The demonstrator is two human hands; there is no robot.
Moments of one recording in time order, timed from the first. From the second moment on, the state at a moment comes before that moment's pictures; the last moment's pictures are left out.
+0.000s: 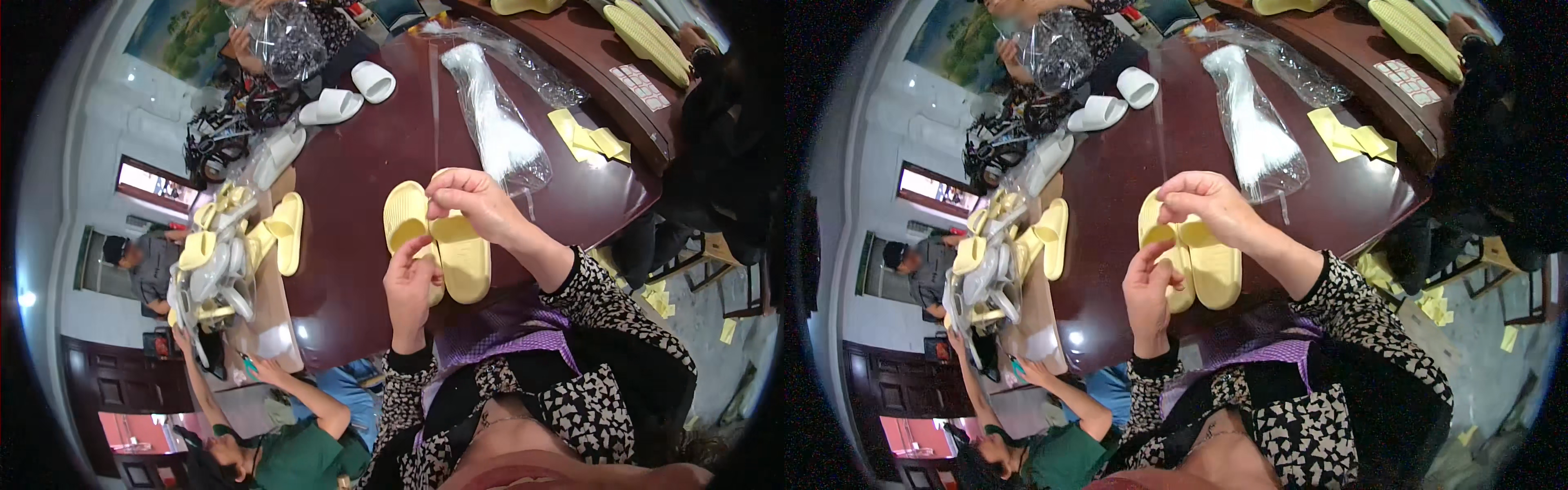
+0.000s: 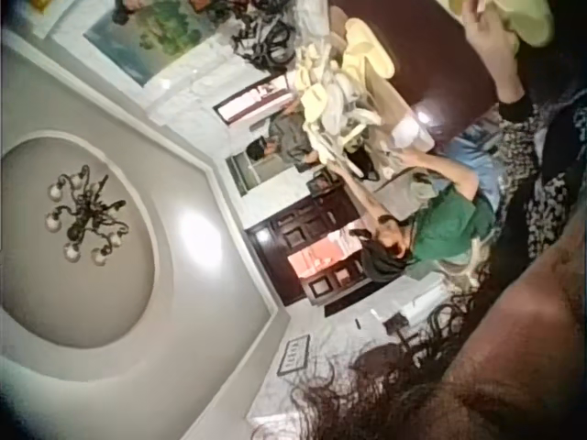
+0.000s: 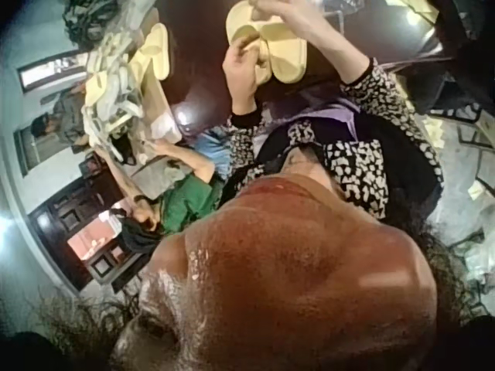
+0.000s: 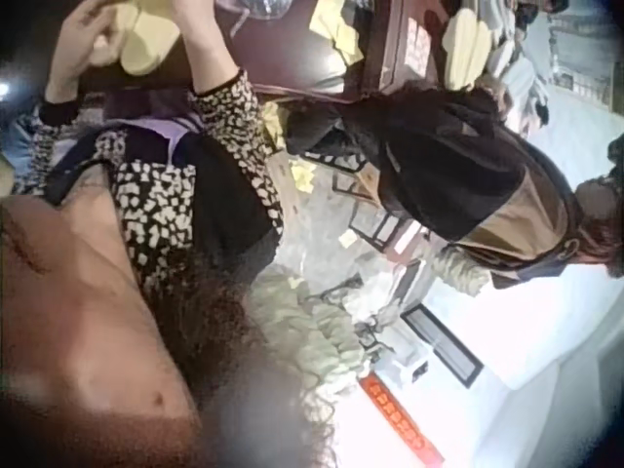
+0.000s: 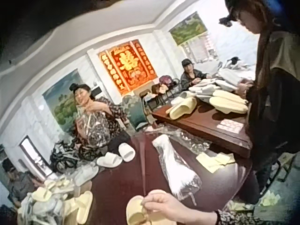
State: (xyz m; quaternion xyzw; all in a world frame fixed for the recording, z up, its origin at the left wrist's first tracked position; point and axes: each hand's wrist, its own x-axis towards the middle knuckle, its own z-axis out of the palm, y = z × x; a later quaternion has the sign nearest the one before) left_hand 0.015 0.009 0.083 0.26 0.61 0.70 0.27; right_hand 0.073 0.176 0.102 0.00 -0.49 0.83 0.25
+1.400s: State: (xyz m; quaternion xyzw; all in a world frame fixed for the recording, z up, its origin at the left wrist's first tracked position) left_hand 0.045 -0.029 0.000 0.59 0.68 0.43 0.10; right_hand 0.161 0.137 -0.029 -0.30 -0.40 0.86 -0.09
